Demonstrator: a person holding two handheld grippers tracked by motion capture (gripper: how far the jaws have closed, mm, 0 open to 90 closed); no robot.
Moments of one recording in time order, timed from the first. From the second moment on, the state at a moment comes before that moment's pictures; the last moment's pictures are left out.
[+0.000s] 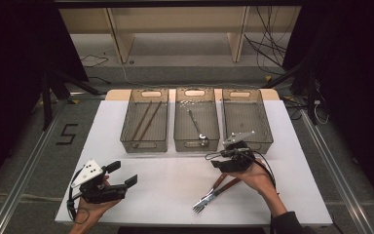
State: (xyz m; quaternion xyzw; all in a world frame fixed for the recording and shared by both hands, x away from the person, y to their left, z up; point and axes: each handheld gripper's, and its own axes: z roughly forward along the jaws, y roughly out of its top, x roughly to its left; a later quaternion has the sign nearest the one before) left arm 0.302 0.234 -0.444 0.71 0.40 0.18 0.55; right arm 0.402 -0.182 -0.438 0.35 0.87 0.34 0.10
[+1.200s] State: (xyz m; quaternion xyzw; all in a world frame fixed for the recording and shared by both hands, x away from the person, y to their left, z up) left arm 0.301 0.235 -0.445 0.71 0.40 0.18 0.54; right arm 0.409 -0.180 -0.464 0.34 0.89 0.28 0.12
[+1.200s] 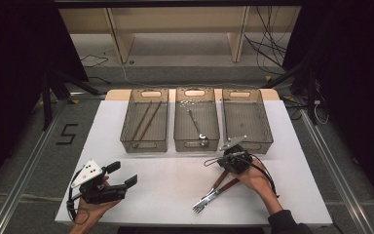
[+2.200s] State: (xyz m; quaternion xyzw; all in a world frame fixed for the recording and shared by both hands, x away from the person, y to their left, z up) left arm 0.302 0.231 -0.443 0.72 0.40 0.18 0.54; right arm 0.387 -0.212 -0.467 0.37 0.90 0.22 0.10
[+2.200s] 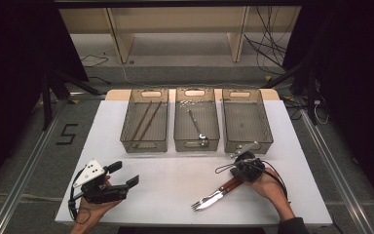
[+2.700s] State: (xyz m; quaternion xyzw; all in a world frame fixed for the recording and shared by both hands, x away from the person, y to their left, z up) left arm 0.303 0.230 -0.444 0.72 0.40 0.18 0.54; right arm 0.354 -0.228 -0.463 0.38 0.90 0.20 0.08
